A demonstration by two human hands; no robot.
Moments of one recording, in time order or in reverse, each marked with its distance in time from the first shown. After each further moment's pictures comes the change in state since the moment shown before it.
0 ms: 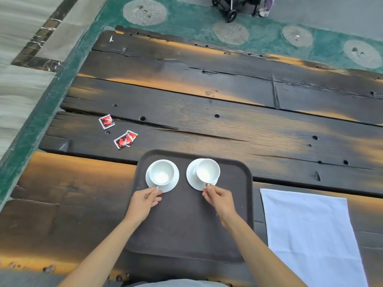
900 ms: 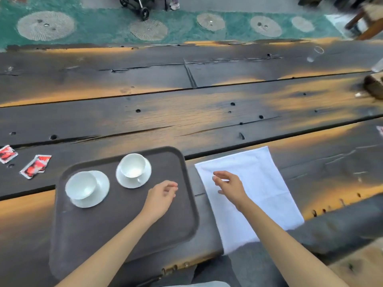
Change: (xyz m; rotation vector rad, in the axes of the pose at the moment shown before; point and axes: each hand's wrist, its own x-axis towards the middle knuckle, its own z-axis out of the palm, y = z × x) left_hand -0.072 0.052 0.226 0.484 -0.400 0.267; right_hand -0.046 0.015 -0.239 -0.180 0.290 -0.156
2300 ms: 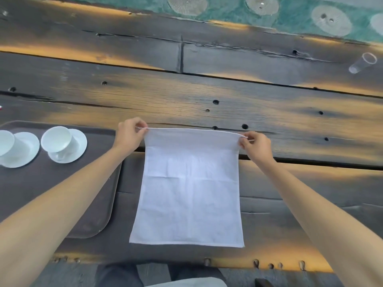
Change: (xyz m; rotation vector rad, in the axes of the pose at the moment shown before) left_hand 0.174 0.129 0.110 0.327 0.581 0.018; right_hand 0.263 -0.036 -0.272 -0.481 0.015 -0.338
